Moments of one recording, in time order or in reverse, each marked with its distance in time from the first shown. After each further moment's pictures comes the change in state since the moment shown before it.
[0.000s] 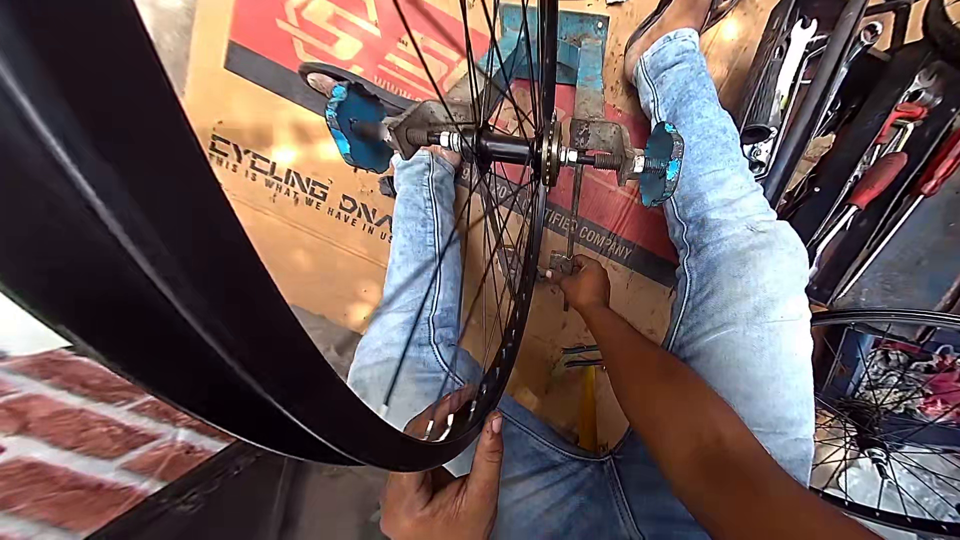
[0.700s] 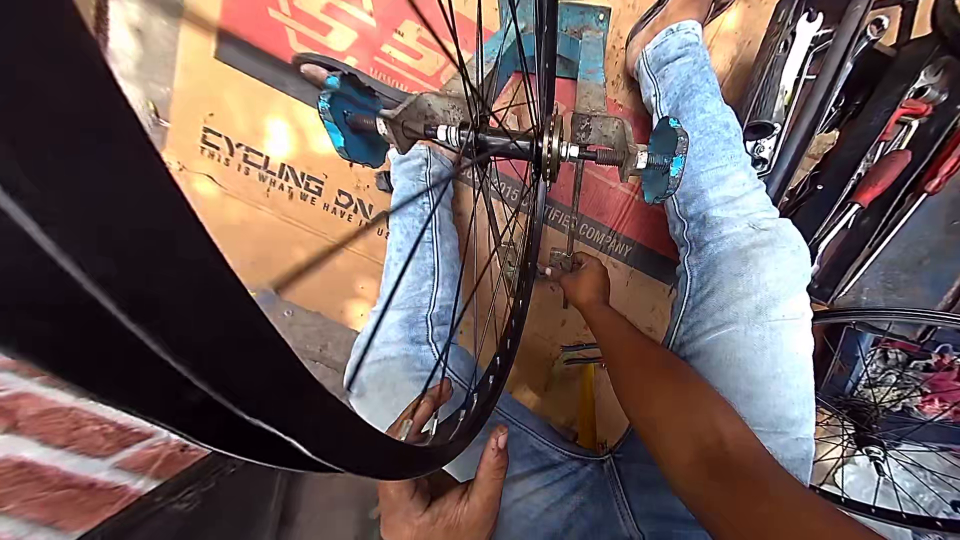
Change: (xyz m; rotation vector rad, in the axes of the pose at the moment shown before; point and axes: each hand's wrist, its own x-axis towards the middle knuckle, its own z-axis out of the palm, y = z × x) left_hand -0.003 -0.006 -0.002 -0.016 0.008 0.021; right_hand 0.002 0.001 0.001 0.018 0.001 0.012
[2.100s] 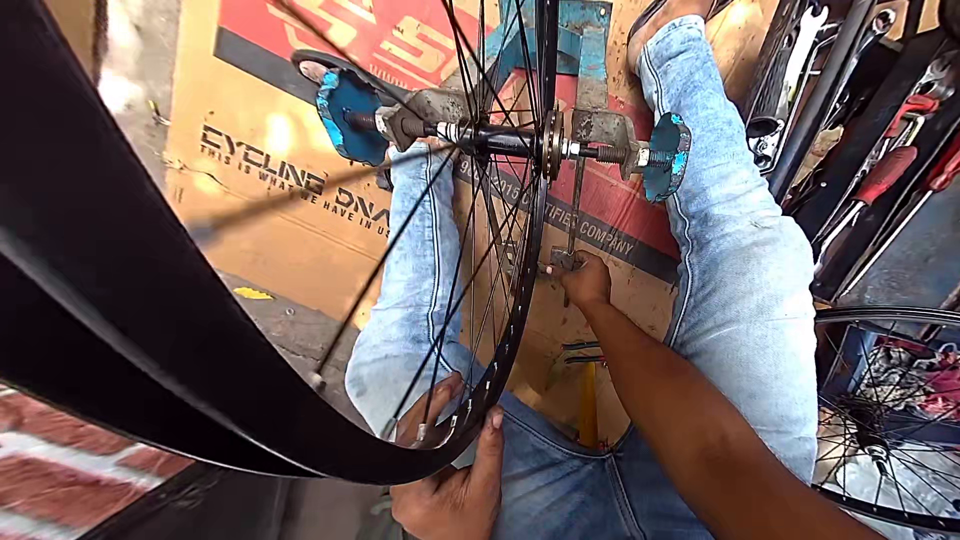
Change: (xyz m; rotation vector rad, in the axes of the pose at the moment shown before) left_hand -0.003 -0.004 0.007 0.062 0.016 -0.033; right_hand 0.002 0.003 0.002 0.037 0.011 -0.023
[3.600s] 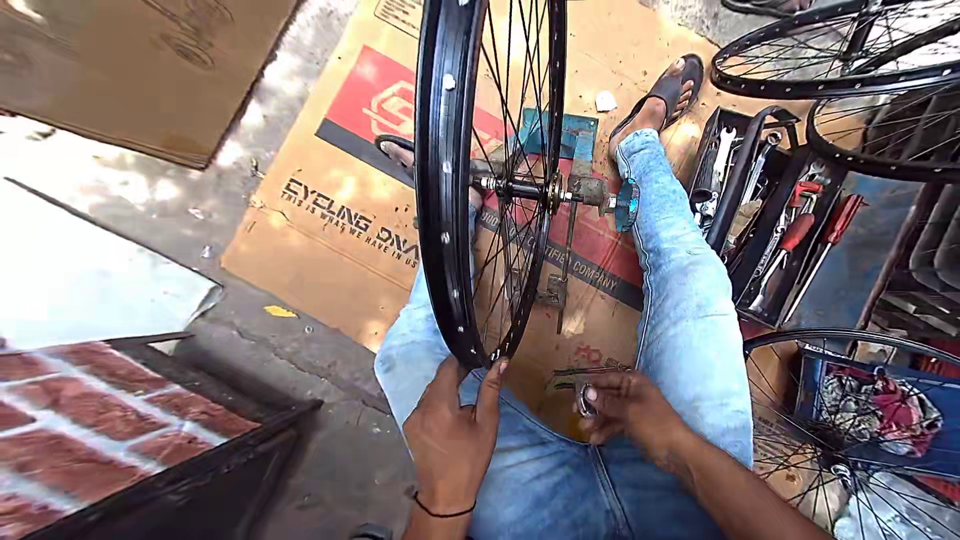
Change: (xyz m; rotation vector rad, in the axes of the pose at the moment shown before) left_hand 0.013 0.030 -0.013 0.353 -0.080 0.044; right_hand -0.230 0.016 -0.130 0.634 -0.622 0.053
